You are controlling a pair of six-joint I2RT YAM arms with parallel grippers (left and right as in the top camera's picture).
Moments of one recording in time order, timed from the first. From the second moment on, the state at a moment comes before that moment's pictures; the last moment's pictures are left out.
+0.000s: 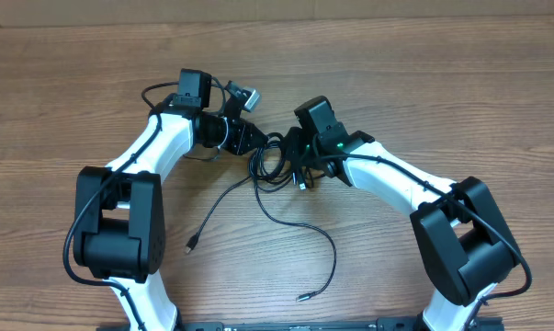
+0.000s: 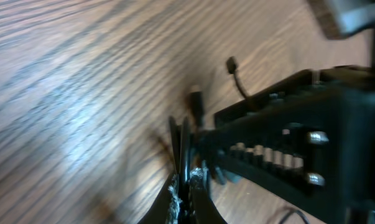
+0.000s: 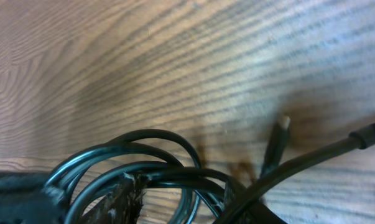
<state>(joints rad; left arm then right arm) -0.15 1.97 1.30 -0.53 0.81 0.23 0.55 1.89 1.18 -0.28 -0.11 0.83</state>
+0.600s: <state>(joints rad) -0.13 1.97 1.30 -0.56 0.97 0.36 0.56 1.89 1.18 -0.24 -0.20 0.91</state>
